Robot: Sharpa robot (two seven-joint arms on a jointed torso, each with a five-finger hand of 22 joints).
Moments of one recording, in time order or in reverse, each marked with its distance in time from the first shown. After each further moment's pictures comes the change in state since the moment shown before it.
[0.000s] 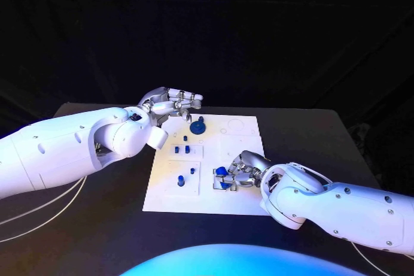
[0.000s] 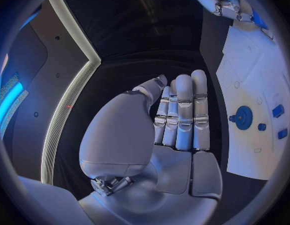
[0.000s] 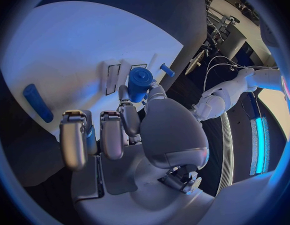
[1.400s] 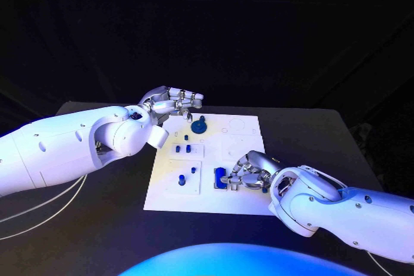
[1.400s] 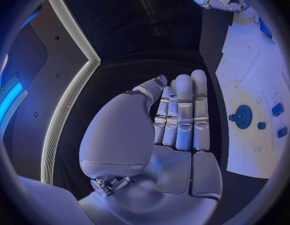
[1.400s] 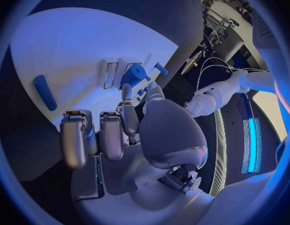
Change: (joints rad) left arm 0.000 -0.008 0.000 0.002 0.000 0.002 -0.003; left_hand 0.000 0.000 0.000 0.000 0.000 0.000 0.000 0.000 0.000 0.000 0.000 0.000 0.002 0.000 0.000 0.000 -0.001 0.000 0.000 0.000 -0.004 -0.001; right arm 0.000 -0.079 0.000 0.089 -0.052 -0.019 0.029; right_hand 0.037 0.006 -0.029 -0.074 -0.150 0.010 -0.024 0.035 0.058 0.005 -0.005 -0.014 0.018 0.004 -0.003 0.000 0.000 0.000 0.003 -0.005 -0.012 0.000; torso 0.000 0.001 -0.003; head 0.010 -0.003
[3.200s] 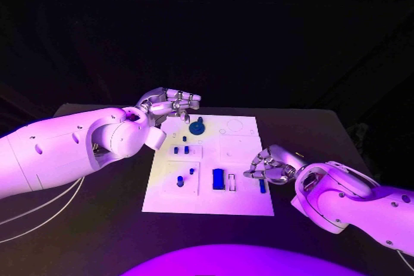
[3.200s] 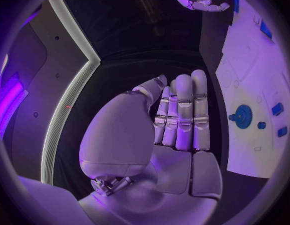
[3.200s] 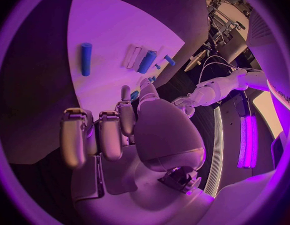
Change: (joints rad) left arm 0.000 -0.003 0.000 0.000 0.000 0.001 -0.003; left_hand 0.000 0.000 0.000 0.000 0.000 0.000 0.000 0.000 0.000 0.000 0.000 0.000 0.000 0.000 0.000 0.000 0.000 0.000 0.000 0.000 0.000 0.000; right arm 0.030 -0.168 0.002 0.034 0.002 0.004 0.096; right_hand 0.096 0.038 0.024 -0.031 0.000 -0.039 0.018 -0.050 -0.032 -0.011 0.011 -0.013 0.156 -0.005 -0.001 0.000 0.000 0.000 -0.004 -0.003 -0.023 -0.001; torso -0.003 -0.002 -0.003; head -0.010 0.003
